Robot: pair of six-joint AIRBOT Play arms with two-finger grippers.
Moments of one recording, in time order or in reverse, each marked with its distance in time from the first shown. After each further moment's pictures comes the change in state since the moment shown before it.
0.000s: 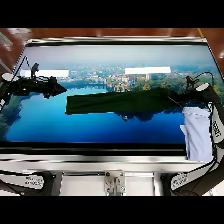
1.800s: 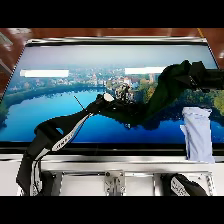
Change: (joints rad) left arm -0.874 -0.546 0.404 -0.449 0.306 -0.026; right arm 0.033 0.749 0.000 0.207 0.383 0.199
